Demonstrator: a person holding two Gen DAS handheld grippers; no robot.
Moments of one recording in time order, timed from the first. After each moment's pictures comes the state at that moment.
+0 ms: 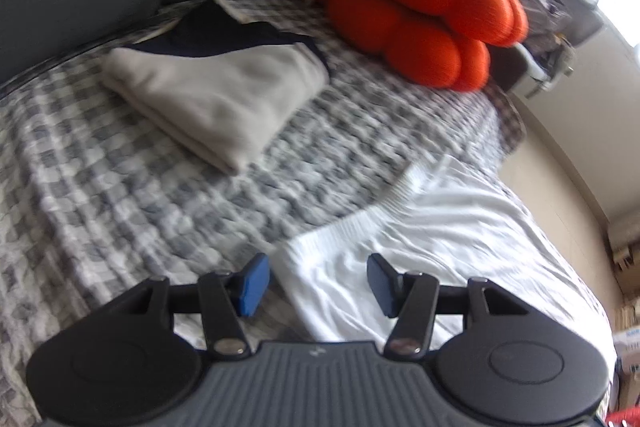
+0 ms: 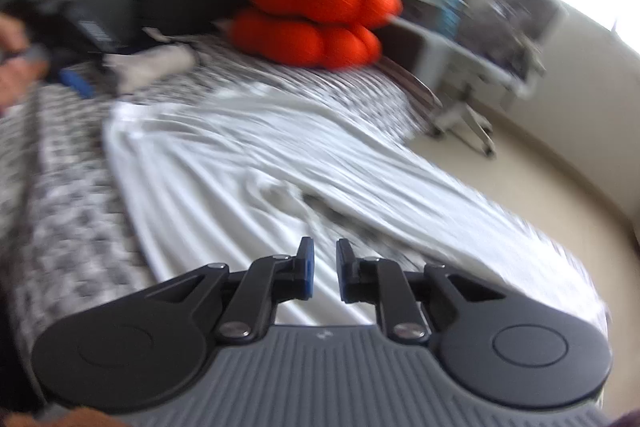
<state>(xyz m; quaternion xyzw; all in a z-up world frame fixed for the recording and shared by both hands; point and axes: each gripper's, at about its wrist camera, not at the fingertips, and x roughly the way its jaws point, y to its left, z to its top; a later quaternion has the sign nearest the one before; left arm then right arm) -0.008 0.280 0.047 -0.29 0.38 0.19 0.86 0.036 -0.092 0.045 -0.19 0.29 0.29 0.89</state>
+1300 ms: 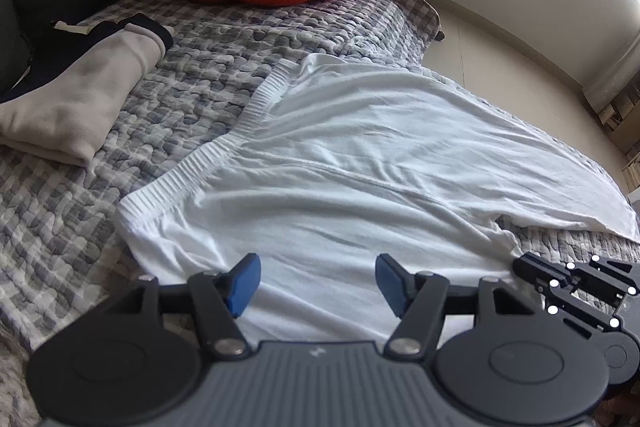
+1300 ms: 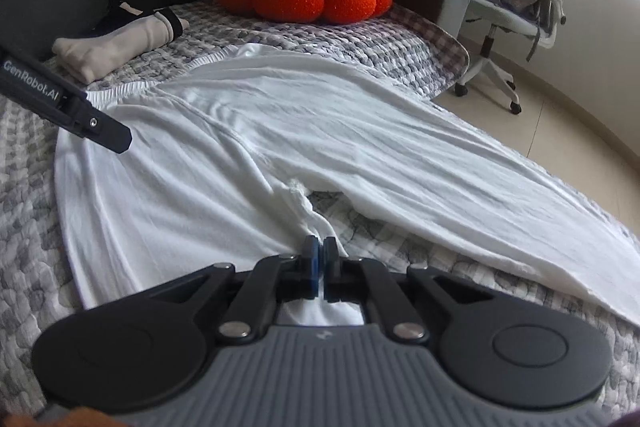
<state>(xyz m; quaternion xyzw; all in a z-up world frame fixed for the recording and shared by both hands) 0.035 0.176 0.029 -0.14 0.46 0.09 0.87 0.083 -0.038 0.009 -0.19 0.32 0.33 0.87</state>
